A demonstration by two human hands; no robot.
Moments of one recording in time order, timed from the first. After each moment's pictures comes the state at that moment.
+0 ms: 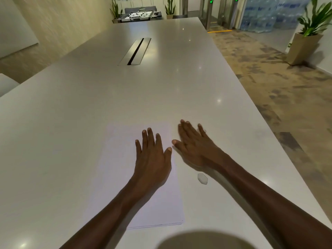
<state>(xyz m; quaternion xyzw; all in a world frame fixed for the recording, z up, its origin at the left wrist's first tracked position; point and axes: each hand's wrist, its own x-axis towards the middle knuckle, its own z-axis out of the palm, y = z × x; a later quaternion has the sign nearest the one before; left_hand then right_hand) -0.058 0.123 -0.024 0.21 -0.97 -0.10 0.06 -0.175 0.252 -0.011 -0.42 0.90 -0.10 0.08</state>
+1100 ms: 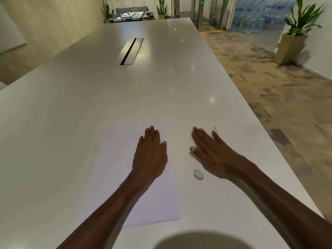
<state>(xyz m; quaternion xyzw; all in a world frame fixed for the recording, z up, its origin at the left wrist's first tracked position) -0.075 0.116 -0.035 0.17 -0.97 -0.13 0.10 -0.173 0.325 -0.022 -0.44 0.89 -0.09 0.04</state>
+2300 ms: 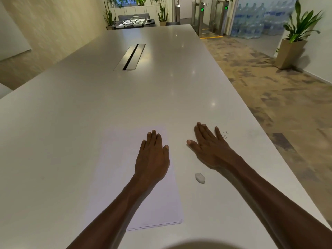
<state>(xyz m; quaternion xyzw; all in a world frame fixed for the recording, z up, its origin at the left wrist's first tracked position) -0.072 0.116 -0.033 0.17 -0.97 -0.14 0.10 -0.195 0.292 -0.022 -0.34 0.93 -0.08 0.08</state>
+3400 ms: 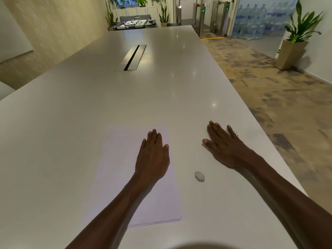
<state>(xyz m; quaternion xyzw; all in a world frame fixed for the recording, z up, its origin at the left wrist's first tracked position) -0.074 0.115 -0.038 0.17 -0.97 -0.14 0.10 -0.216 0.338 -0.023 -0.37 0.93 -0.04 0.03</state>
